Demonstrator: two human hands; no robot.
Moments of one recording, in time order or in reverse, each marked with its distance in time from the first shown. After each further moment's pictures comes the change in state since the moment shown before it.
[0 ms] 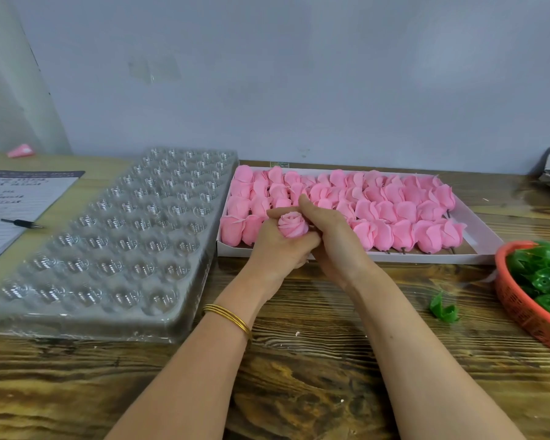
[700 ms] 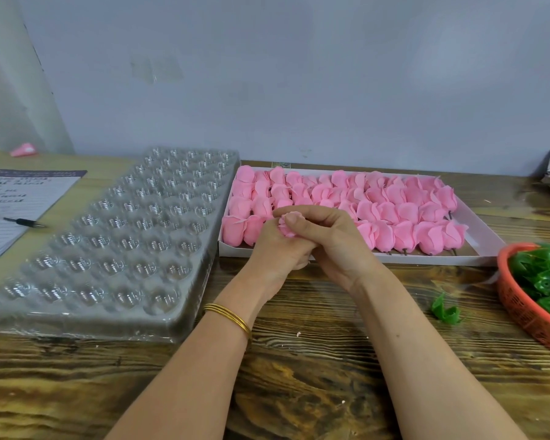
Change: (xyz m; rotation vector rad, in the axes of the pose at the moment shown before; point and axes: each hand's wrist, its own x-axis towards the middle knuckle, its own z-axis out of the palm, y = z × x) left_hand 0.004 -0.003 -0.003 0.004 -0.020 -0.036; right_hand -0.001 0.005 -0.006 0.093 0.027 -0.089
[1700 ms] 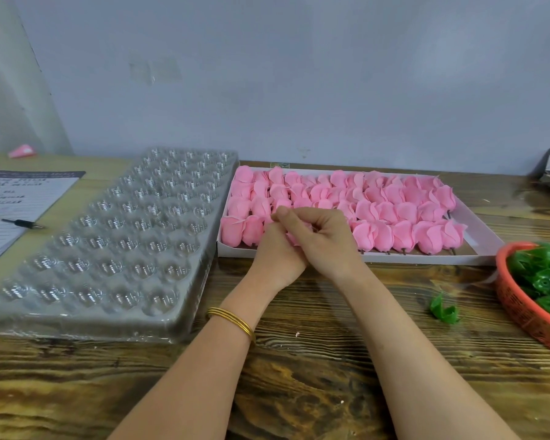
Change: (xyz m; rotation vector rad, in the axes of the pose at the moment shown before) left_hand 0.008 -0.011 -0.004 0.683 0.107 0.248; right_hand -0.002 0.001 0.013 -0.542 0.192 -0.193
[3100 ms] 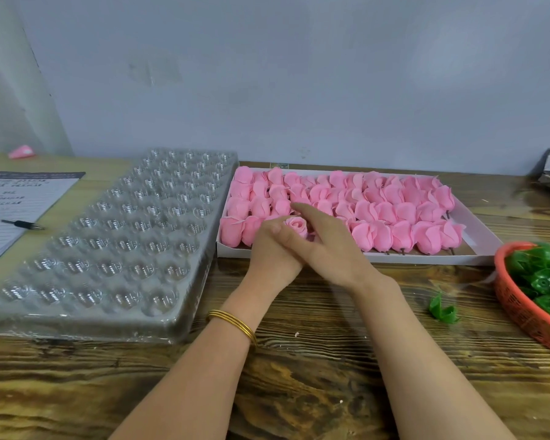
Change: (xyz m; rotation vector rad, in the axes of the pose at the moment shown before) left_hand -0.001 0.004 -0.003 0.016 0.058 0.010; right_hand -0.001 0.003 -0.015 -0.369 -0.192 0.036
